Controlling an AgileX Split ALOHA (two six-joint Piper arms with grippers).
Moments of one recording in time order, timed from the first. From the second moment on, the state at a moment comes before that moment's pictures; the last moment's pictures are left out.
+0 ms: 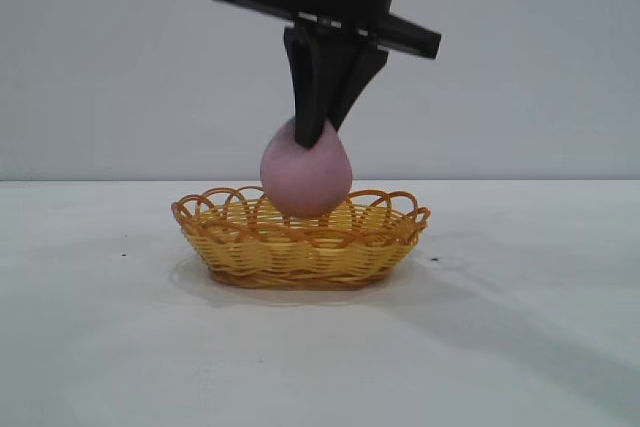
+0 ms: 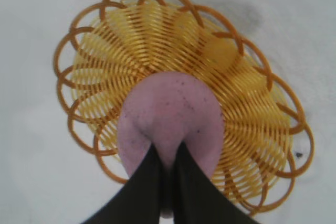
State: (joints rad) left arm 0.00 -0.02 -0.48 0.09 1.12 -0.07; right arm 0.68 2.07 -1.61 0.20 1.03 -0.07
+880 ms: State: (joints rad) left arm 0.00 -0.02 -0.48 0.09 1.12 -0.07; right arm 0.61 2.04 -1.61 0.19 1.05 -0.07
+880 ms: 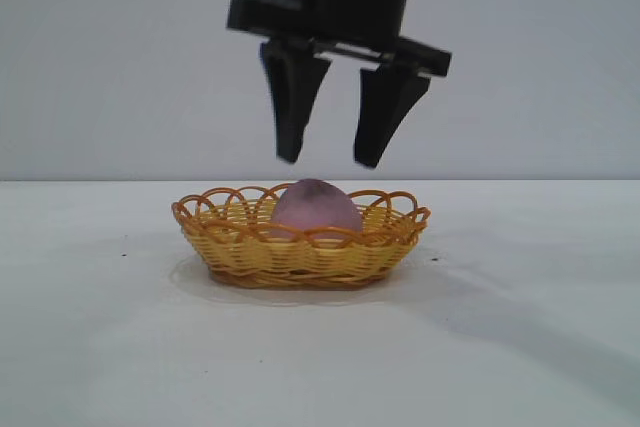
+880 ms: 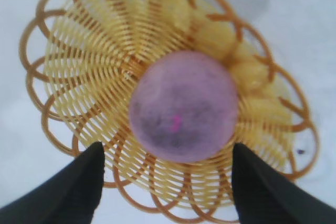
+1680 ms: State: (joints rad) left arm 0.00 -0.02 -0.48 0.09 1.12 -0.07; right arm 0.11 2.01 -1.61 0.10 1.07 -0.07
